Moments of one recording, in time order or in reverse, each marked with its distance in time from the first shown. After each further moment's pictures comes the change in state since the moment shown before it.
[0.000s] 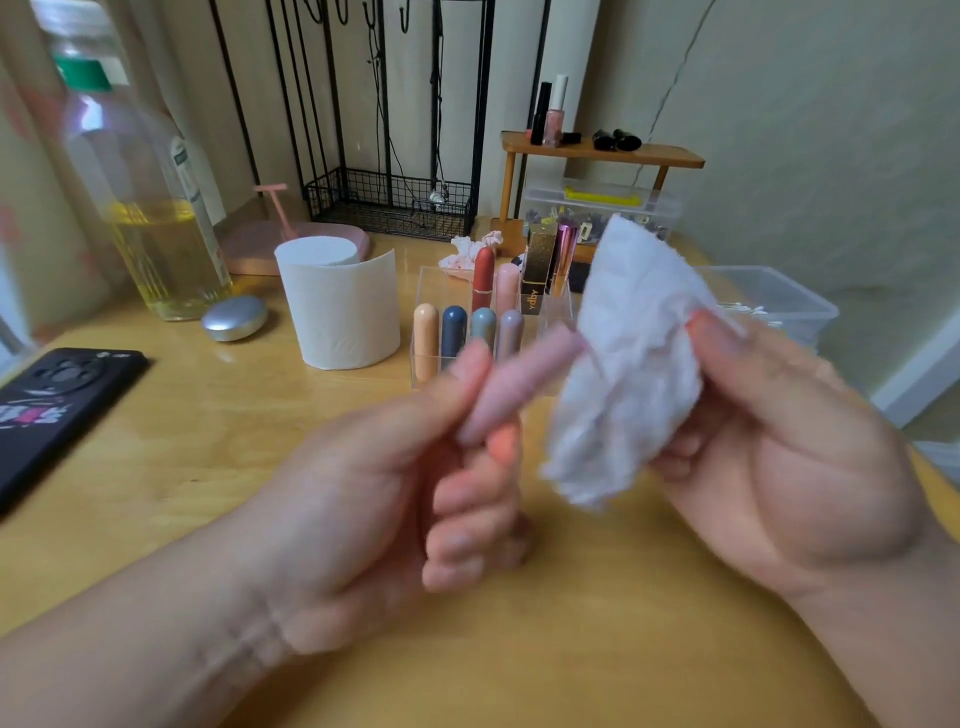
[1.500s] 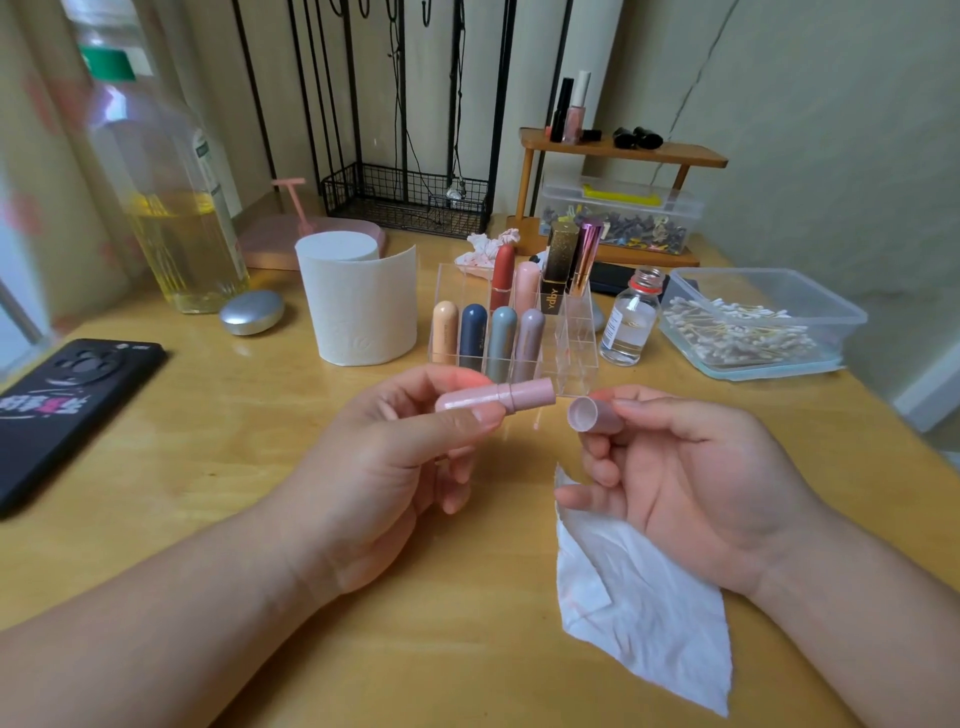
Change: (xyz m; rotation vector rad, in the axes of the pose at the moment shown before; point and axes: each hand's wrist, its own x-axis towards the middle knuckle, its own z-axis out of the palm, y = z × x) left_hand 0.017 -0.012 -0.034 0.170 0.373 0.197; right_hand 0.016 0.040 -0.026 0.082 0.090 0.497
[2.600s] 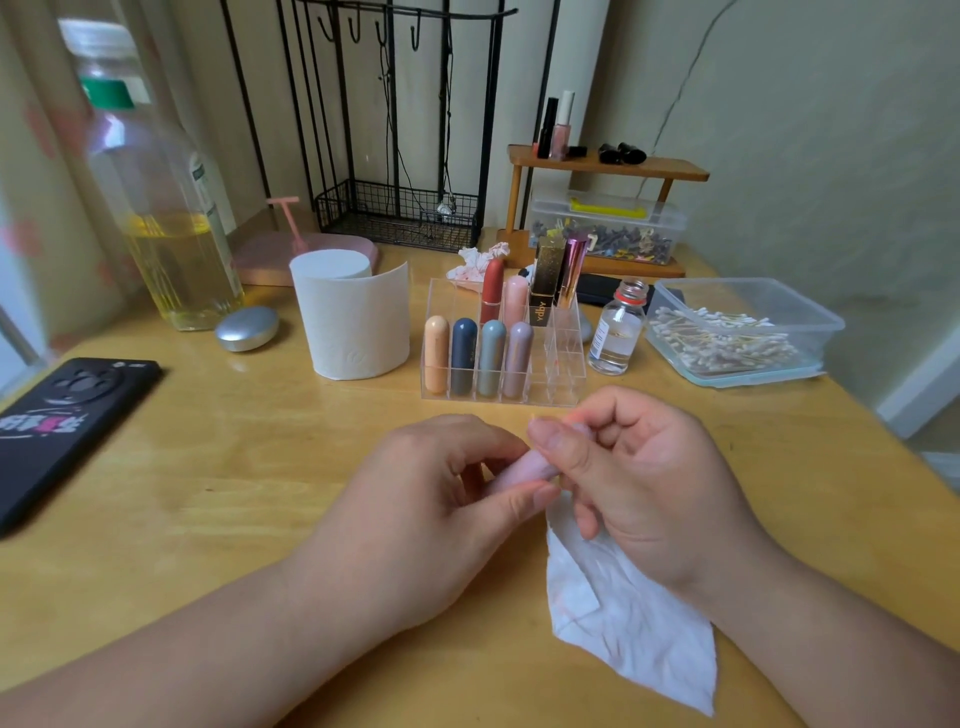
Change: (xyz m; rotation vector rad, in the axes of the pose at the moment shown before) left_hand -0.015 -0.002 0.015 1.055 0.015 0.448; right_hand -0.005 0.018 0.013 -0.573 0.152 -0.426
